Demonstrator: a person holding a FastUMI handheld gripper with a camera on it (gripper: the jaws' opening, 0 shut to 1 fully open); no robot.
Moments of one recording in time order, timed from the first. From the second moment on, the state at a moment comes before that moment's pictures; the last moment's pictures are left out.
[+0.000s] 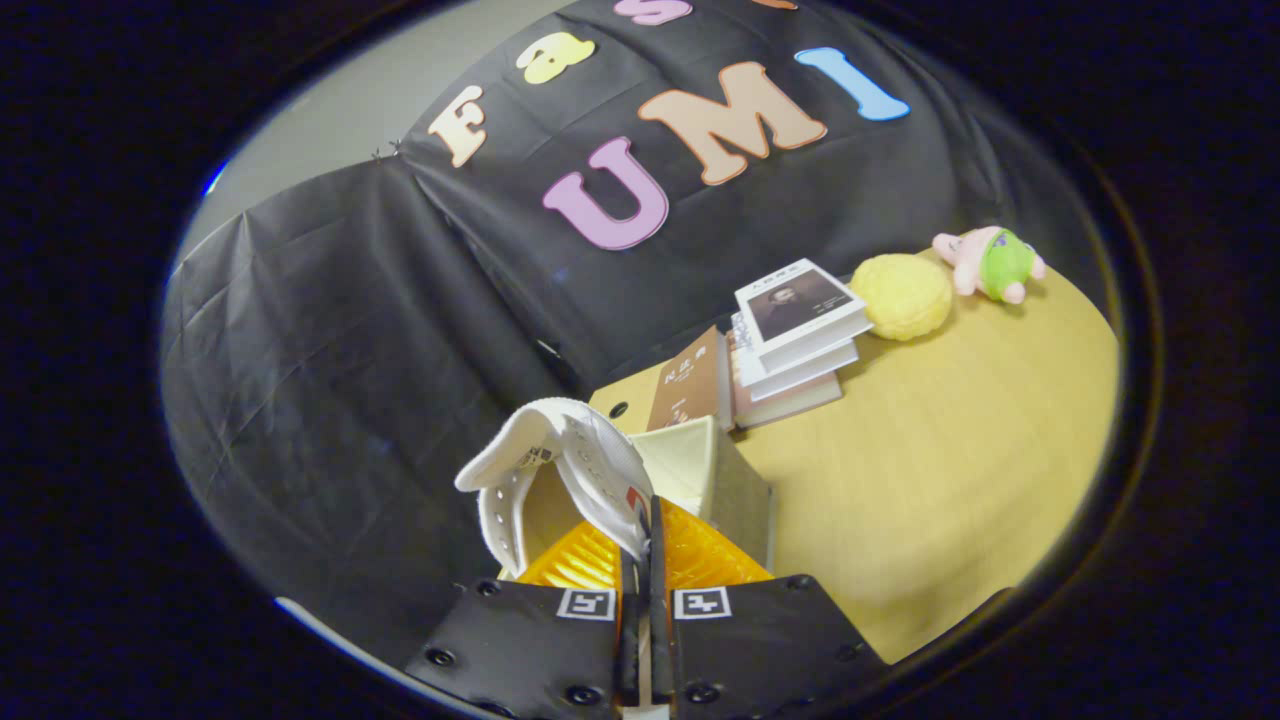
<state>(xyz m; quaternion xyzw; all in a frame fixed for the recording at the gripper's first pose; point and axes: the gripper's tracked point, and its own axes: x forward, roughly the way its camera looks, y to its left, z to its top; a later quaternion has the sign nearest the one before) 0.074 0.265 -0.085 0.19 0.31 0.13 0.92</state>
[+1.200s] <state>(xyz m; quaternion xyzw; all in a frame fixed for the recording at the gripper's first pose) 0.072 0.262 -0.084 0.12 0.26 0.12 0.95</state>
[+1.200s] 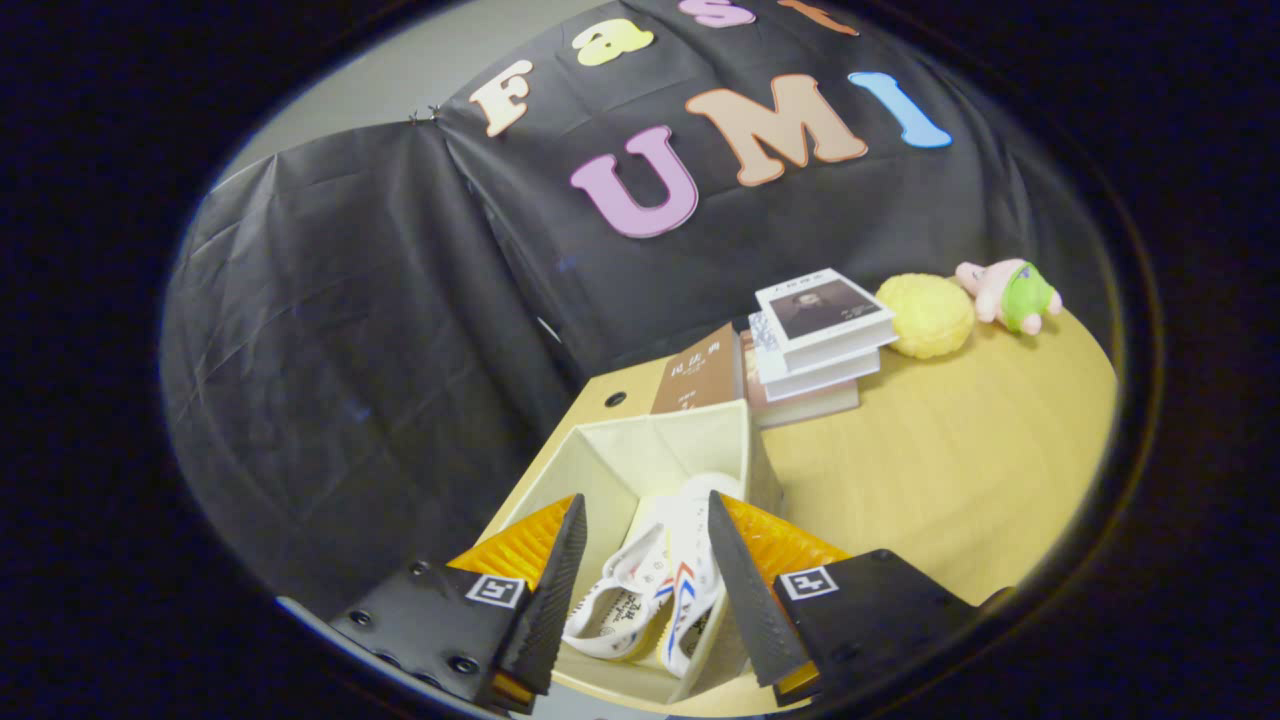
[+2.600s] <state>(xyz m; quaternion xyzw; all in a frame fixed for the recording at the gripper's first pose) 0.039 0.051 -0.048 -0.08 0.02 -0.04 1.00</state>
